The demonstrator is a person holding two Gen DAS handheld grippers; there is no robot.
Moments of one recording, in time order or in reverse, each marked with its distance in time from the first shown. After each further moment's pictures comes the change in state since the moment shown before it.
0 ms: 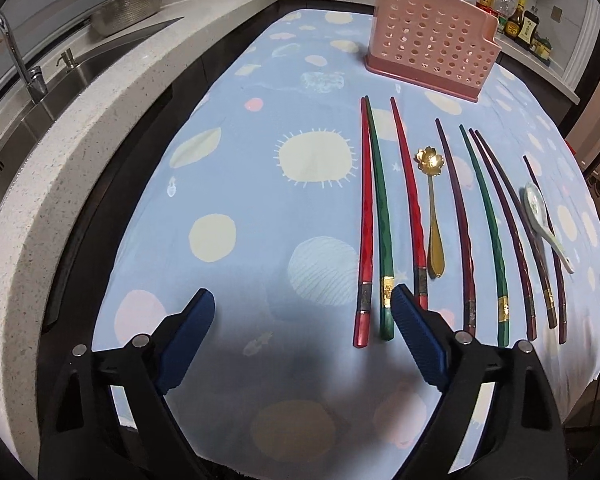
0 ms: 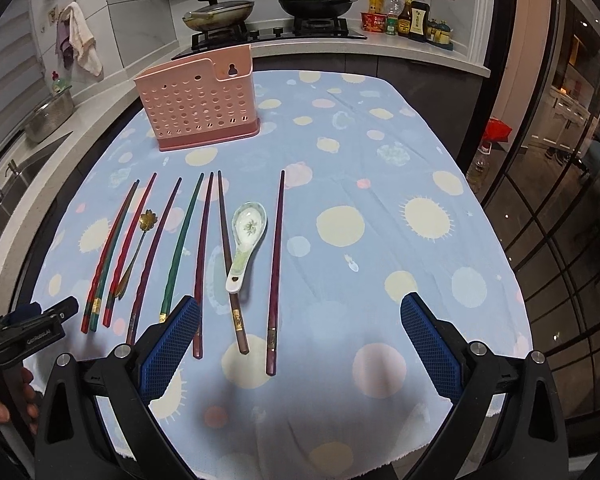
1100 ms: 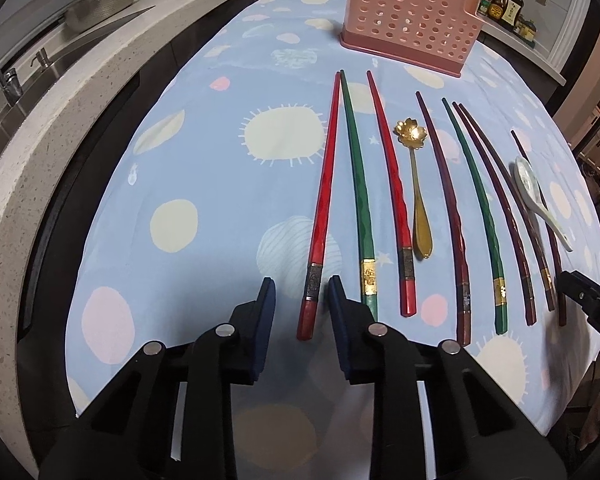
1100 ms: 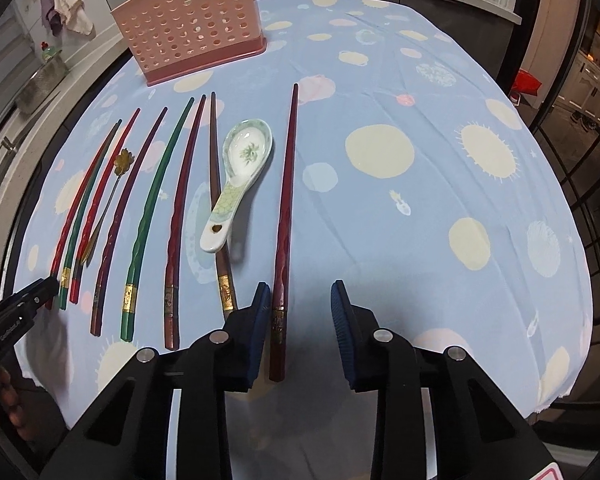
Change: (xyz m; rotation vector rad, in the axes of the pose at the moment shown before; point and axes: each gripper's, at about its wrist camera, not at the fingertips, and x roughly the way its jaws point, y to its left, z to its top) left arm 0.013 -0.009 -0.006 0.045 0.046 -0.058; right arm 0.075 0.007 -0.025 0.005 0.214 0.084
